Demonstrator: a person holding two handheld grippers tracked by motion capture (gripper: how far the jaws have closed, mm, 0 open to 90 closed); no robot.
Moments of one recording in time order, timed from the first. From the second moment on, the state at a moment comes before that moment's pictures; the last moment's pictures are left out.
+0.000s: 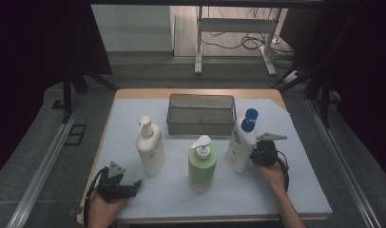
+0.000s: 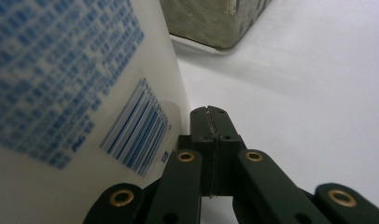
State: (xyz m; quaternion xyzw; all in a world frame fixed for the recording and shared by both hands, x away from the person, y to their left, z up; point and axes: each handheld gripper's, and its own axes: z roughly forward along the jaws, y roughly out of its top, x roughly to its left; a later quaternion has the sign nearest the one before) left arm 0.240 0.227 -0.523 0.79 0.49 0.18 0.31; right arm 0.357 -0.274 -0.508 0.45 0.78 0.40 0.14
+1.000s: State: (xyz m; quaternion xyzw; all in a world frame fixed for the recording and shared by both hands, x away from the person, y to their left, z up) left arm 0.240 0.227 -0.523 0.79 0.49 0.18 0.31; right arm 0.263 -0.279 -0.491 0.39 0.81 0.42 0.13
